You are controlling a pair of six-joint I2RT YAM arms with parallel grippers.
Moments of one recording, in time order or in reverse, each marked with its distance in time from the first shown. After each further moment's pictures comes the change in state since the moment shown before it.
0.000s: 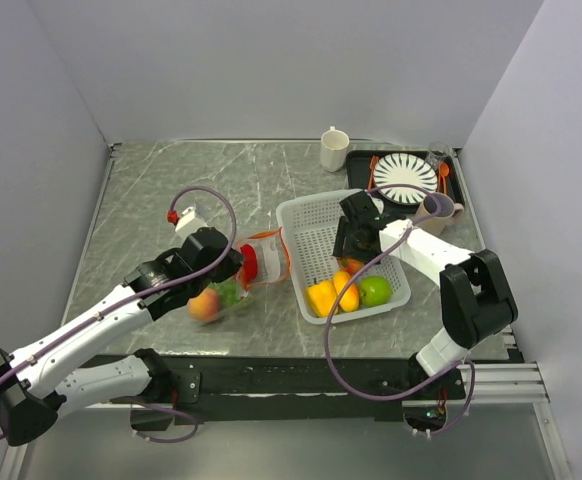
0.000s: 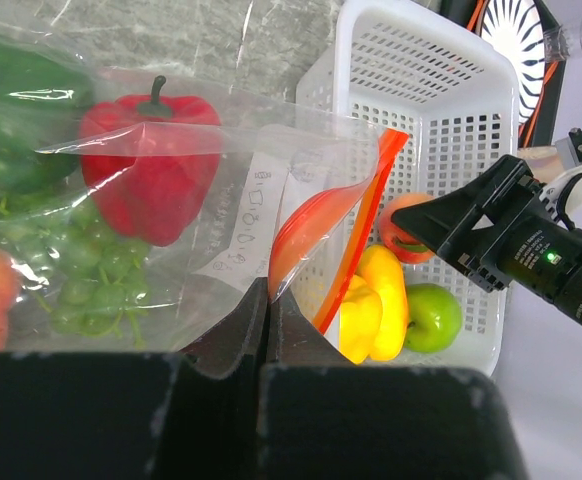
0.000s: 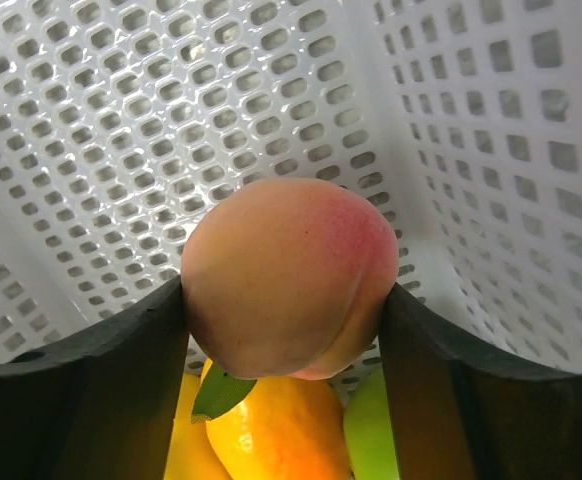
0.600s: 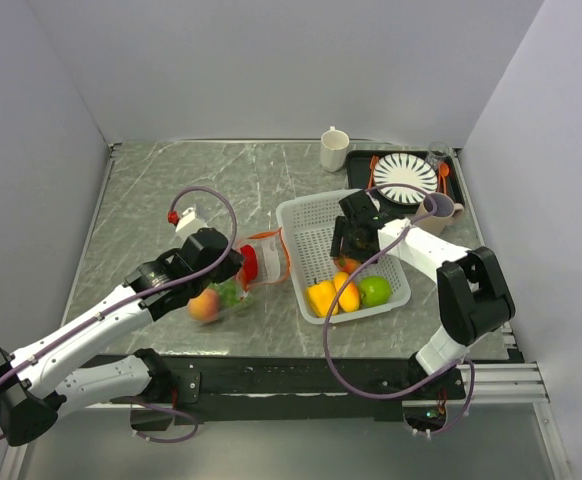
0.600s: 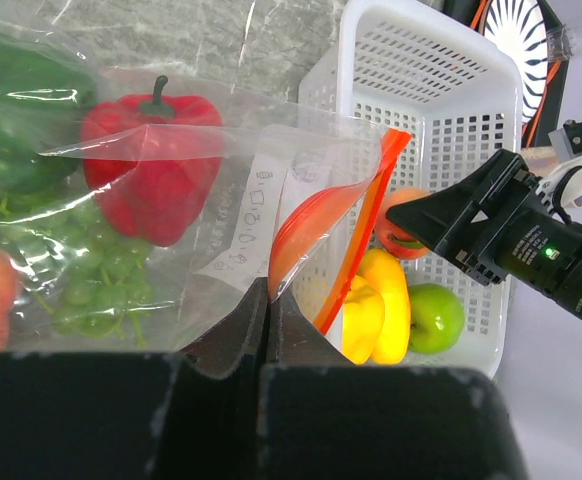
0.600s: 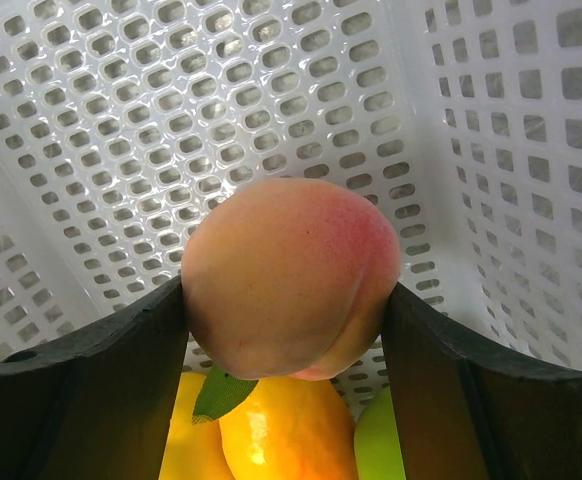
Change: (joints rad) left arm 0.002 0.000 -0.008 0.007 0.001 0.000; right arm -0.001 0.022 0.001 0.035 -0.059 -0.035
